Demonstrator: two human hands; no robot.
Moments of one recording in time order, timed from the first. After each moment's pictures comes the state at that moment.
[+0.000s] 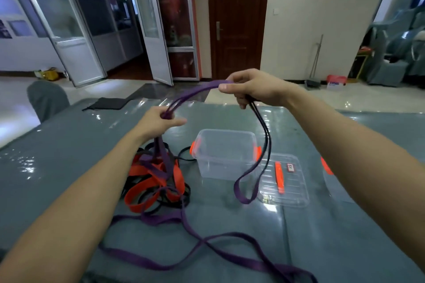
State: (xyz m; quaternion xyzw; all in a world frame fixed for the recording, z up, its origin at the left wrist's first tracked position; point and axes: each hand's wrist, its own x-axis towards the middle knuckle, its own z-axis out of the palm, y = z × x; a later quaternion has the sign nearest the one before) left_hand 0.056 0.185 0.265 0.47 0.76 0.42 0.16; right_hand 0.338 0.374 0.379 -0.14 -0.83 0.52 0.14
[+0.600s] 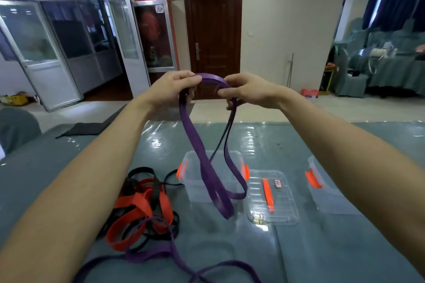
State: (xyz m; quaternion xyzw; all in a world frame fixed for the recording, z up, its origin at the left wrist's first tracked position) left_hand 0.106 0.267 0.411 0.58 0.56 0.51 0.31; right_hand 0.344 0.403 0.421 -0.19 -0.87 0.42 0.19
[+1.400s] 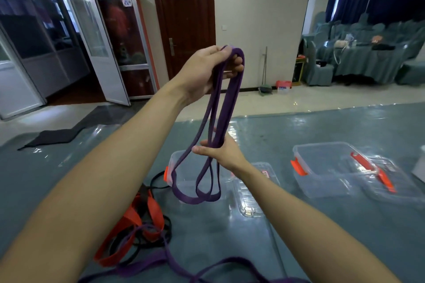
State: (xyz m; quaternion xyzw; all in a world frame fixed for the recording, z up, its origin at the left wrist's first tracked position) left_hand 0.216 0.309 0.441 0.57 0.41 0.59 0.39; right_hand 0.314 0.349 0.229 -0.32 -0.70 0.55 0.34
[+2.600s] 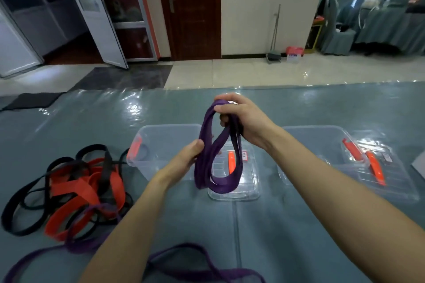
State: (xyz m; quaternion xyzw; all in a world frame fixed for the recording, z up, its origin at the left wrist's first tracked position) left_hand 0.263 0.345 0.138 0.44 0.56 0.49 0.50; right_hand 0.436 0.471 0.256 -0.28 -0.58 0.70 0.30
